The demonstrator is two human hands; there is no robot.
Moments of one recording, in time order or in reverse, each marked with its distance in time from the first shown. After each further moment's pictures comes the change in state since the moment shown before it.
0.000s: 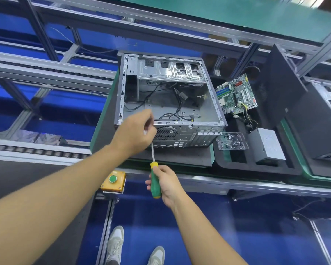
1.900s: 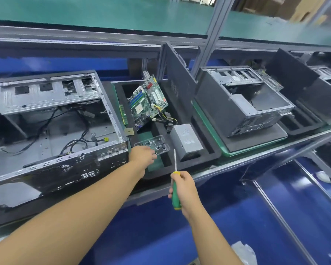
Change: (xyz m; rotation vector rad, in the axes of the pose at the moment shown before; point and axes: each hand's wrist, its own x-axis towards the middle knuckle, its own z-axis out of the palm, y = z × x) left_hand 0.095 0.153 0.280 -0.662 -0.397 -0.953; right_hand -0.051 -0.068 -0.270 0.091 0.523 -0.194
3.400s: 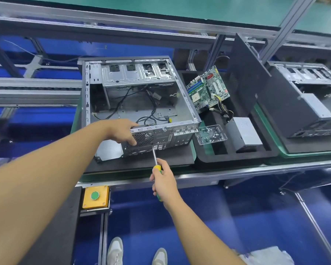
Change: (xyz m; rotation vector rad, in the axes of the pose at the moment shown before) left_hand -0.042 0.014 -0.305 1.030 -0.285 0.205; right_hand -0.081 0.072 0.217 -0.236 -0.337 -0.020
